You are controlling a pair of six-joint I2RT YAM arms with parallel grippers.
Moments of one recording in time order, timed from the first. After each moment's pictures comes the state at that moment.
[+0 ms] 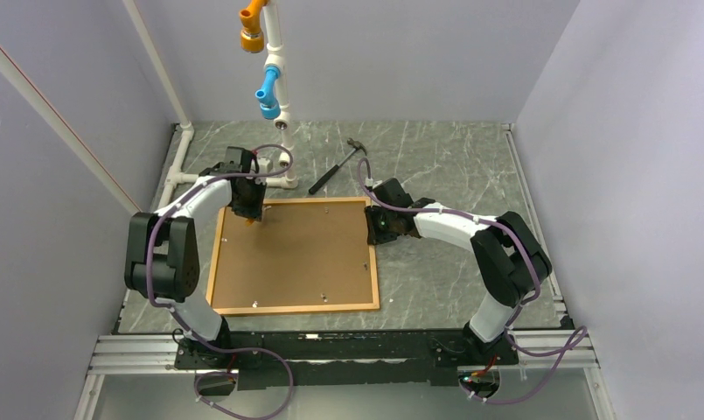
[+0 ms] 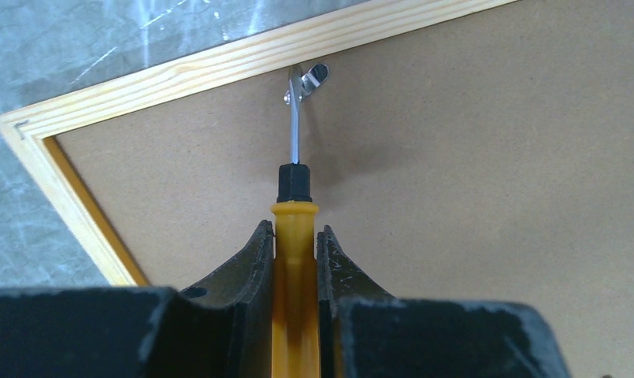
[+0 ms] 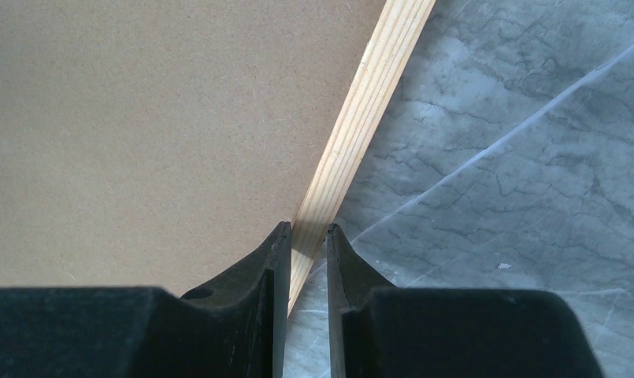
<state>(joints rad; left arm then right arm) -0.14 1.67 1.13 -0.59 0.06 0.07 0.62 1.70 0.98 -0.28 -0.12 0.30</state>
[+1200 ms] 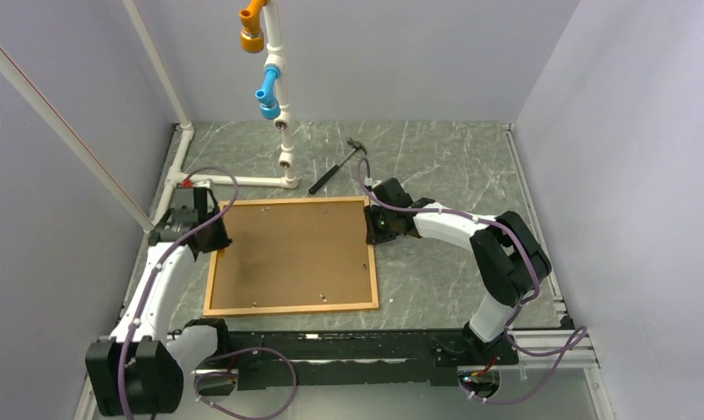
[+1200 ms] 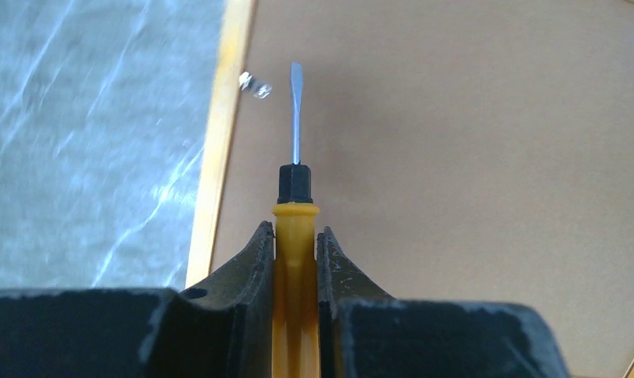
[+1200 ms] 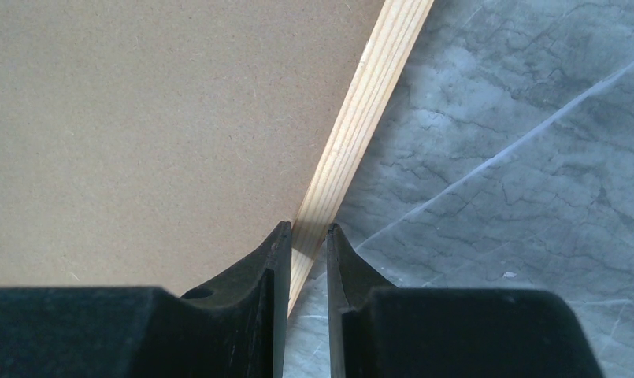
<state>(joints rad) 0.00 1.05 0.82 -0.70 -0.03 -0.25 0.62 1.70 0.98 -0.27 -0.13 0.30</state>
